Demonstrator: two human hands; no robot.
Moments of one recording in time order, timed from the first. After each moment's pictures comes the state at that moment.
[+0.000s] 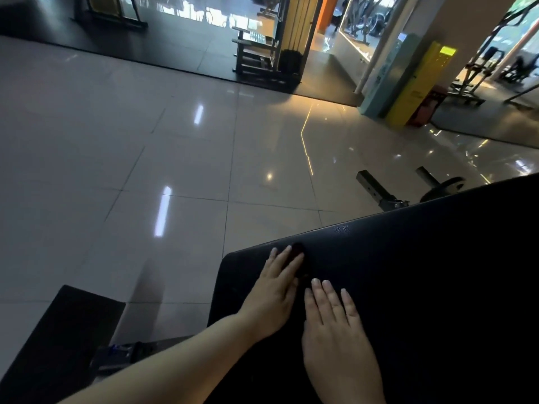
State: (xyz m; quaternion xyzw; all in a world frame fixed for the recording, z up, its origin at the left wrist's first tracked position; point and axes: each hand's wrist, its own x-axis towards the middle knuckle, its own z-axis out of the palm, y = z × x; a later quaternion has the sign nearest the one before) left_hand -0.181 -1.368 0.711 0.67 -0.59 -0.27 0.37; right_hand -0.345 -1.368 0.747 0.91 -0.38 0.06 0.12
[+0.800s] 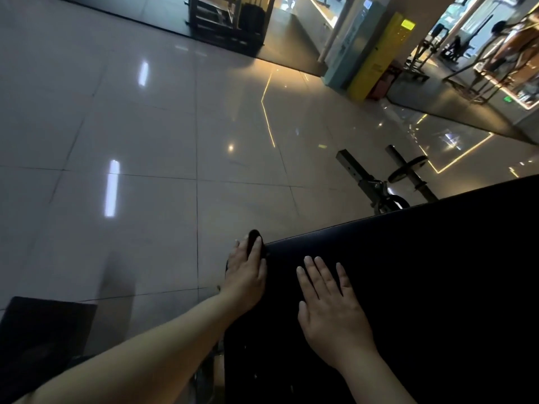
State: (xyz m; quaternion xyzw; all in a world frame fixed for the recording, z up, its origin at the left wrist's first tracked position) left_hand -0.083 -1.391 0.644 0.73 -0.51 -0.36 0.29; right_hand -0.277 -1.390 0.727 0.90 -0.39 -0.06 0.17
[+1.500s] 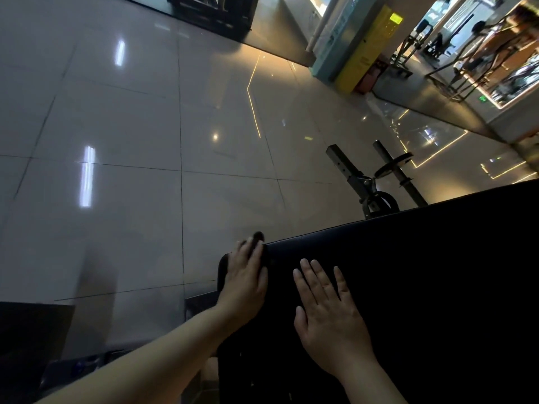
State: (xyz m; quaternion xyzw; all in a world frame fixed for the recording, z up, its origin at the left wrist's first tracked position) left_hand -0.088 -1.382 0.648 0.68 -0.52 -0.36 0.38; right_hand -0.276 -1.388 0.727 0.90 -0.40 -0.09 0.17
